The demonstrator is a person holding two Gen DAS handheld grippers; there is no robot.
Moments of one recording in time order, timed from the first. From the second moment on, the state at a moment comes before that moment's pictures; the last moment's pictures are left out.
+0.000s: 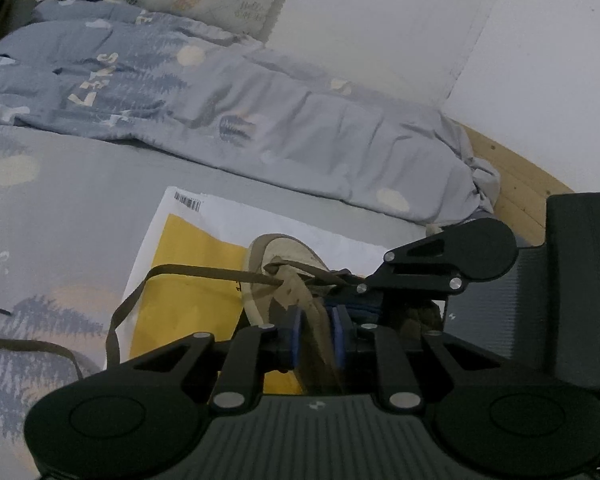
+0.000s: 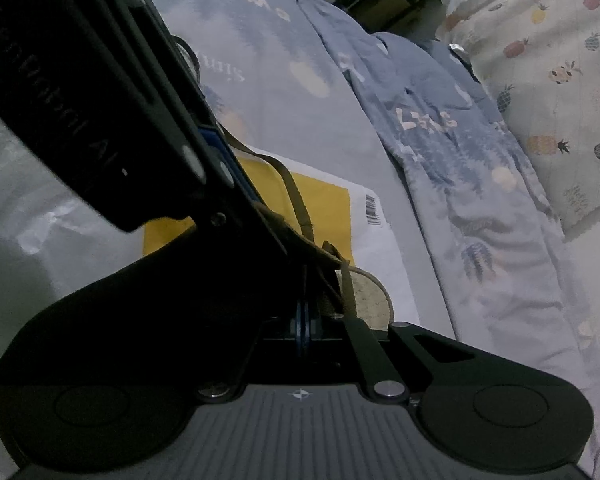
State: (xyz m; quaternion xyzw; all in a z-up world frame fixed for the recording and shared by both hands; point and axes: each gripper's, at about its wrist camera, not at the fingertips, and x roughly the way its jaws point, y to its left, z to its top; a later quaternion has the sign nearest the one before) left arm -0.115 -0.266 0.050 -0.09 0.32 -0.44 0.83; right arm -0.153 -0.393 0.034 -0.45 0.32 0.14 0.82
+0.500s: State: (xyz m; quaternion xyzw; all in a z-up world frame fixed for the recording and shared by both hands) left arm -0.113 -0.264 0.051 -0.09 0.33 -0.44 0.83; right arm -0.157 -0.390 0.036 -0.45 0.31 0.15 0.82
